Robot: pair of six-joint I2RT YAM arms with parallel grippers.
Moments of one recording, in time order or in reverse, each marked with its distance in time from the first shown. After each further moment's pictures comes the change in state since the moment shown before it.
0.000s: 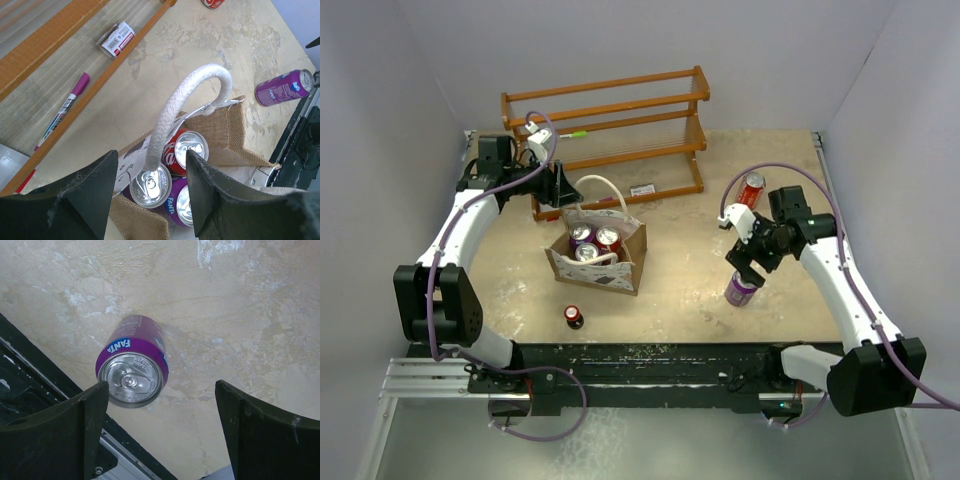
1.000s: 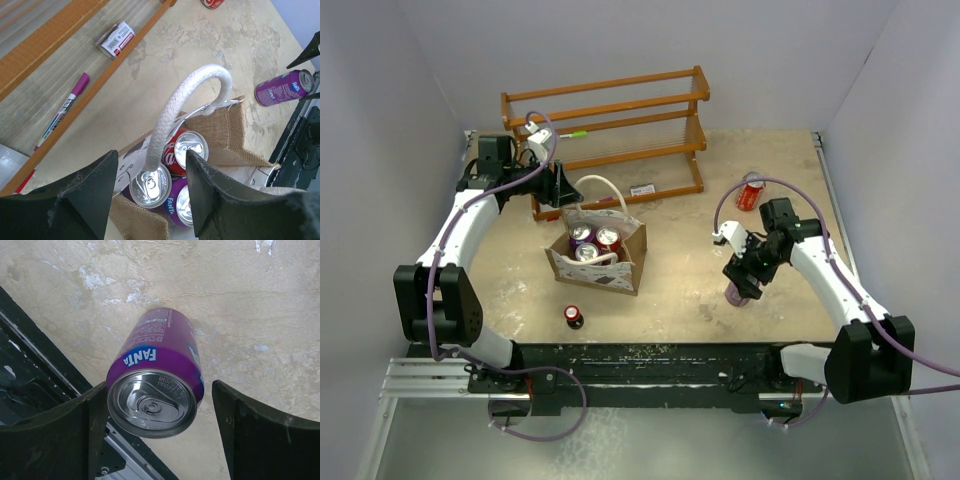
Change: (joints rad) left arm 0.000 0.000 0.000 0.000 0.000 -0.001; right arm -0.001 0.063 -0.119 0.026 -0.048 -0.049
